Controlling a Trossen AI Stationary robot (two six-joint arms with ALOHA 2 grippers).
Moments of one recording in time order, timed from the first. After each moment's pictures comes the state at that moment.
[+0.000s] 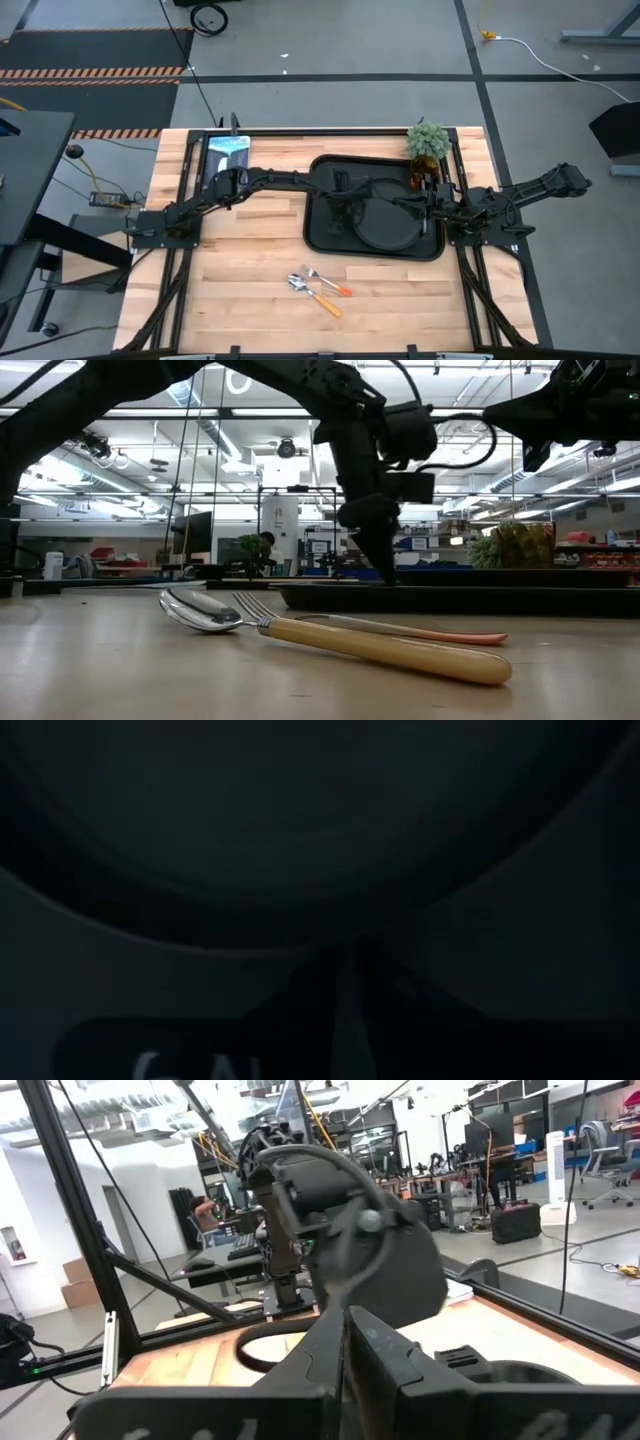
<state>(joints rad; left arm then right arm) 0.10 2.39 2.03 -0.88 0.00 0.38 0.25 0.41 0.06 0.50 0.43 0.13</state>
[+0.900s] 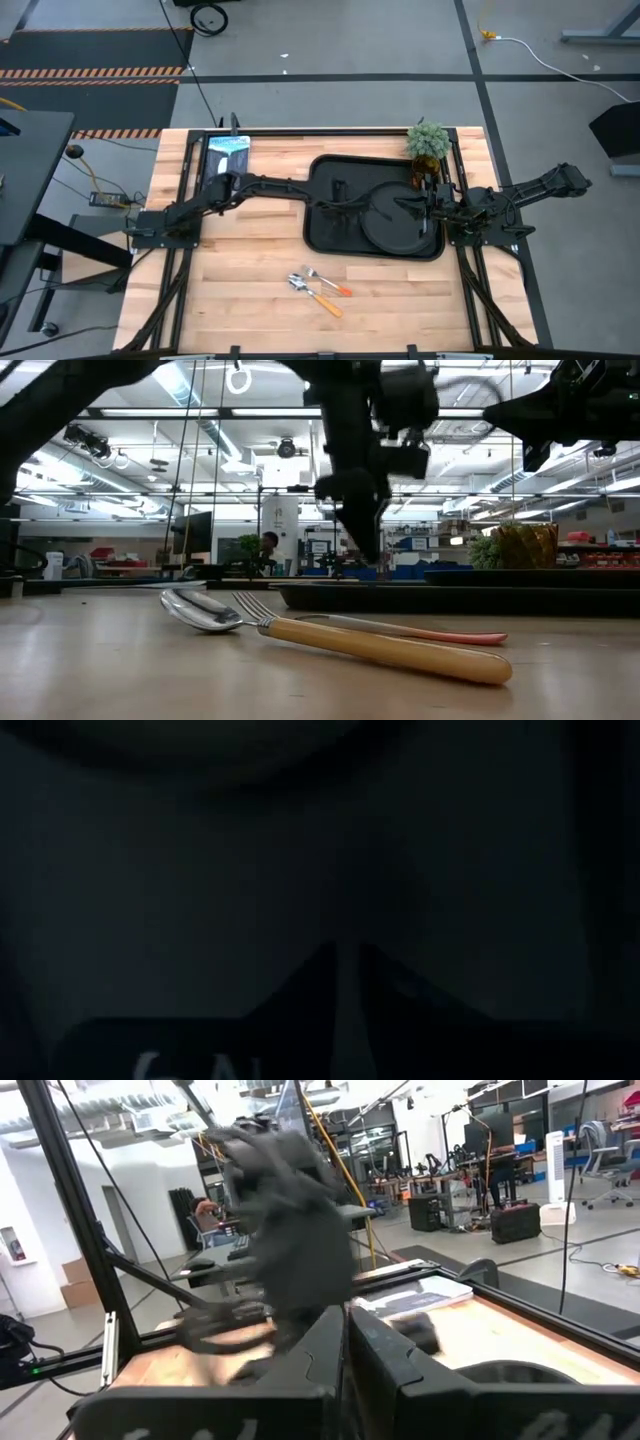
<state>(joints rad) 0.02 2.33 2.03 -1.01 -0.12 0.37 0.25 0.41 0.06 0.50 0.43 0.13</state>
